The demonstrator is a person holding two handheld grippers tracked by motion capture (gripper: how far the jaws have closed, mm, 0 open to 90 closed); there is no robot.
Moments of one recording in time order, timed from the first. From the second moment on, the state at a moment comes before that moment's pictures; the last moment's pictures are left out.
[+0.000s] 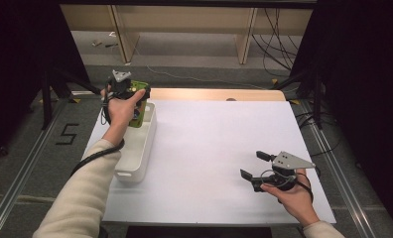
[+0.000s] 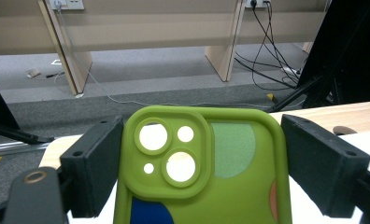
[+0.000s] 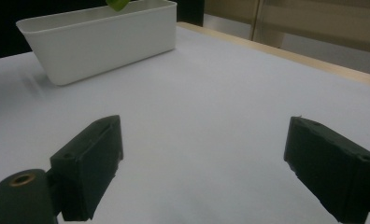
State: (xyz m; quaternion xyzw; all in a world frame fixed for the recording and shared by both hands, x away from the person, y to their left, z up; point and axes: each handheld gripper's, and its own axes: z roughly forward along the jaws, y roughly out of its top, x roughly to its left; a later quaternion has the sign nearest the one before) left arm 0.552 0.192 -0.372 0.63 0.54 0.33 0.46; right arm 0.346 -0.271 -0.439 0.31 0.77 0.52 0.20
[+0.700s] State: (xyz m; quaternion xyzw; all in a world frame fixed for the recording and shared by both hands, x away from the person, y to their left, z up) left arm 0.556 0.193 -0.372 0.63 0.54 0.33 0.46; right arm 0.346 -0.271 -0.439 0.31 0.77 0.52 0.20
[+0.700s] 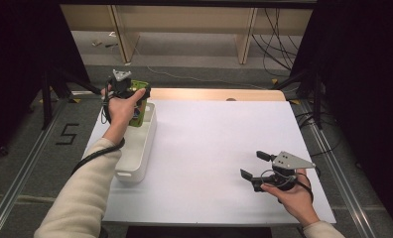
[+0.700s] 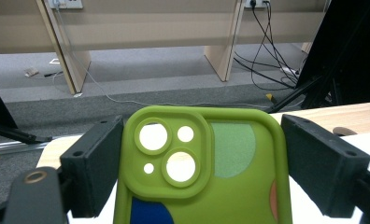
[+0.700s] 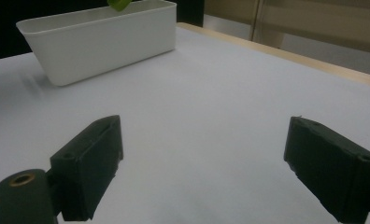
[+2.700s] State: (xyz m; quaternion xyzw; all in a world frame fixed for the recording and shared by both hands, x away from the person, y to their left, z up) left arm 0.573 0.190 -0.382 0.64 0.54 0.32 0.45; right arm 0.346 -0.271 -0.439 0.31 0.77 0.52 0.20
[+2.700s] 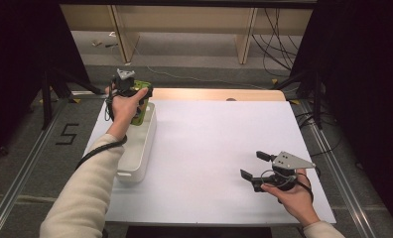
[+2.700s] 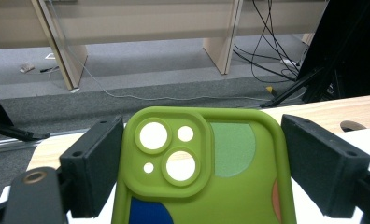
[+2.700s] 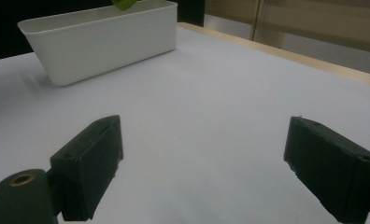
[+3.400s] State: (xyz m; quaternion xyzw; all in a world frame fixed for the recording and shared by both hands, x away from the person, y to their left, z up) left arm 0.578 0.189 -0.387 0.64 0.54 0.32 0.44; right arm 0.346 -0.271 -0.439 0.31 0.77 0.53 0.20
